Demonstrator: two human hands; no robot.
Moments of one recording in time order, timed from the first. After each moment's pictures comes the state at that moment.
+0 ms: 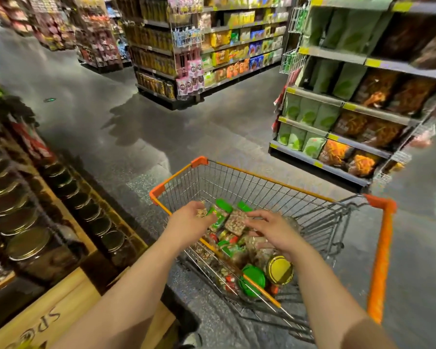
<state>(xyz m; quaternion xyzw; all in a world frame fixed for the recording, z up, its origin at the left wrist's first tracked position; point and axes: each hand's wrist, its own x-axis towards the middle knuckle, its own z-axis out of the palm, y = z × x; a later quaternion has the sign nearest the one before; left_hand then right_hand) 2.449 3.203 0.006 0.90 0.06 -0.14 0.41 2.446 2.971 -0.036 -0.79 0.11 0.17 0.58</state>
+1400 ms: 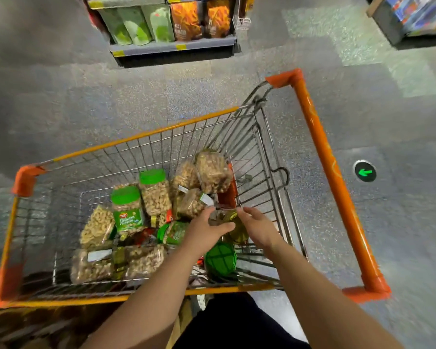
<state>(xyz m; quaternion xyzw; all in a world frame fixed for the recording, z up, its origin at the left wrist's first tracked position) 2.562 3.014 -0.200 0.81 -0.17 -0.51 0.23 2.440 2.905 -0.204 -0.58 0.56 0.07 0.59</state>
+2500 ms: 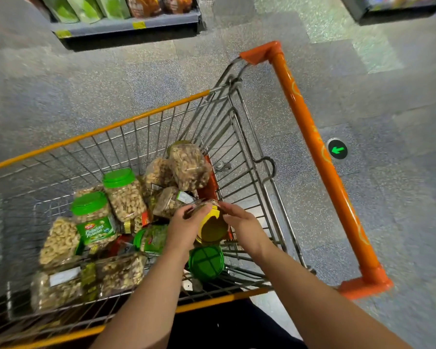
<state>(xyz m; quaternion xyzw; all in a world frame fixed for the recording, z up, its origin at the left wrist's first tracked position) 2.564 2.992 -0.249 0.76 0.05 -0.52 0.39 2.436 2.909 -0.218 -0.48 0.55 0.01 0.69</state>
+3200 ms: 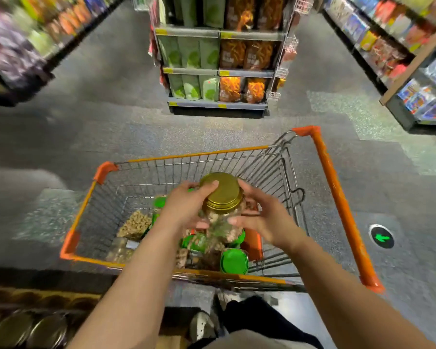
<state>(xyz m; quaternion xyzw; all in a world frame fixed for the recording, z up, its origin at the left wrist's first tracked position) 2.598 3.103 -0.038 0.74 0.00 -0.40 0.54 2.449 2.969 -0.038 -0.79 0.24 -0.02 0.56</state>
